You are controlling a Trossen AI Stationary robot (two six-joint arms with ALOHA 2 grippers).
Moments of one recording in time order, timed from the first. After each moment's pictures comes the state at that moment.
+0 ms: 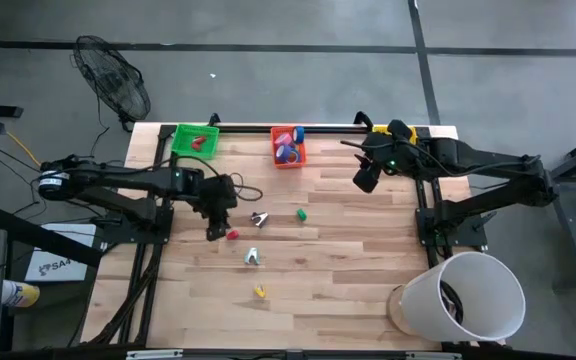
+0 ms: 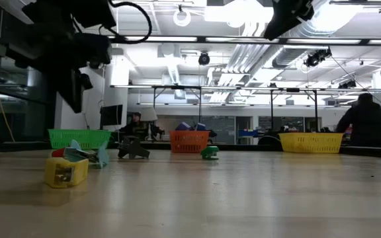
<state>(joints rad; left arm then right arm) 0.08 1.15 0.76 -0.74 0.16 -0.21 -0.12 1.15 1.25 -0.91 0.54 0.19</state>
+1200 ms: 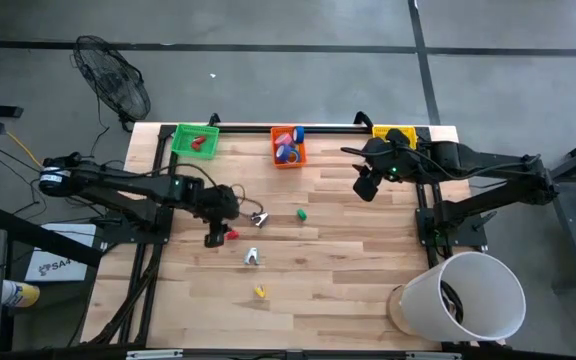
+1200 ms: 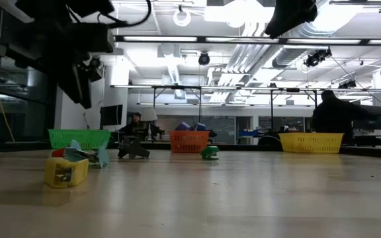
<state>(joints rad) -0.03 1.15 0.76 -0.67 0.04 -0.12 -0.06 1.15 1.25 -0.93 0.46 0.32</state>
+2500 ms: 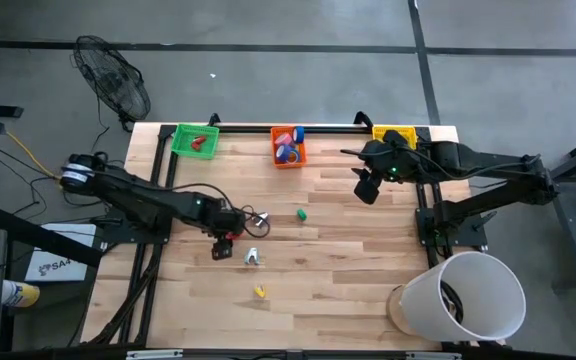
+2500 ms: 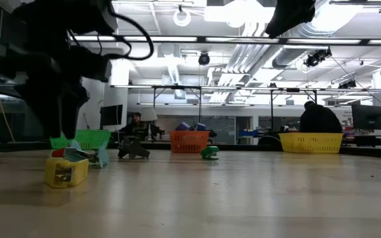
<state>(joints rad) -0.17 1.38 0.76 -0.68 -0.06 -0.37 -0.06 1.15 1.25 -0.93 0.41 0.26</state>
